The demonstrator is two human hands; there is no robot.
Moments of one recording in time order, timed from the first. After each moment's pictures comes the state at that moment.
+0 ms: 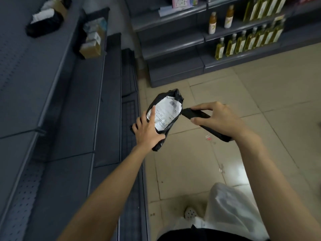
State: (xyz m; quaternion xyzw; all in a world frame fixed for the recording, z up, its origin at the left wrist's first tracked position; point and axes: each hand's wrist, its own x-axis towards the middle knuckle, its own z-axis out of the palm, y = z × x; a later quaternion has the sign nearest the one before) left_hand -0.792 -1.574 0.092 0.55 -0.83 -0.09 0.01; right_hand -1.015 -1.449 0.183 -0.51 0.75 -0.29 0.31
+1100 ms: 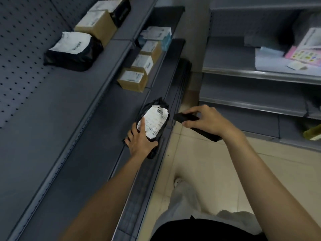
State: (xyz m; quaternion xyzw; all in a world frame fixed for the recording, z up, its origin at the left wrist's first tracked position) left_hand -0.815 -2.199 0.063 0.80 -0.57 -0.15 0.01; right_hand -1.069 -2.232 0.167 -0.68 0.58 -0.14 0.42
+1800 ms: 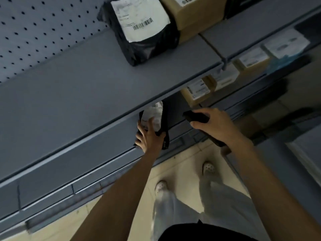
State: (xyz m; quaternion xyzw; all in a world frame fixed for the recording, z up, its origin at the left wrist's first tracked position) left_hand -0.773 -2.364 -0.007 0.96 -0.12 -0.20 0.11; right_hand -0.914 -2.538 0.103 -0.83 0.36 0.06 0.43
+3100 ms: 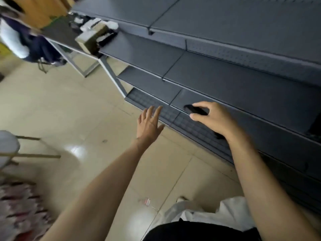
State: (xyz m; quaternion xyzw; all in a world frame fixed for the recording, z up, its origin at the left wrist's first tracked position) left_hand -0.965 -1.913 0.076 0.99 0.09 -0.01 0.08; right_hand -0.912 -2.160 0.167 -0.88 -0.13 0.18 0.42
